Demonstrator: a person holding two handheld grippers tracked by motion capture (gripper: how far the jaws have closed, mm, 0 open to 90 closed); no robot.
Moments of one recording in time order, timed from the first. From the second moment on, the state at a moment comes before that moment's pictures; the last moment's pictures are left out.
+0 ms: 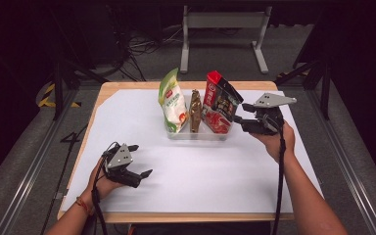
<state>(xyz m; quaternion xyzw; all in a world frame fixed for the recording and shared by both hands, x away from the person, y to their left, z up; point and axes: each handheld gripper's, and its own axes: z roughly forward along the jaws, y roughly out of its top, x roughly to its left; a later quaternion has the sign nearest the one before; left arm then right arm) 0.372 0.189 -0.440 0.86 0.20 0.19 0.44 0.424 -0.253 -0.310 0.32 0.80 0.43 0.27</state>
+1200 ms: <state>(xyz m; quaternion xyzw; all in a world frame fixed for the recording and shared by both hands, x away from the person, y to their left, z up) 0.374 0.185 -0.444 0.86 0.20 0.18 0.43 0.371 -0.285 -0.370 0.30 0.80 0.43 0.29</state>
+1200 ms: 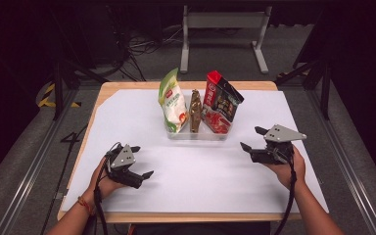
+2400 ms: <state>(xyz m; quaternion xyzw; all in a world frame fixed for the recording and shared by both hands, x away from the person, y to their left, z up) 0.375 0.184 -0.446 0.87 0.20 0.18 0.42 0.323 -0.338 -0.409 0.31 0.81 0.41 0.29</state>
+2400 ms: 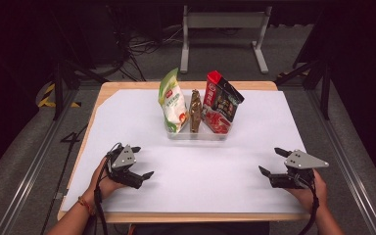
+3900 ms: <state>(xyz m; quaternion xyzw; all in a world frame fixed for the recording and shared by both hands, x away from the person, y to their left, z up) 0.368 0.189 -0.444 0.87 0.18 0.18 0.43 0.300 -0.383 -0.424 0.37 0.76 0.44 0.30</state>
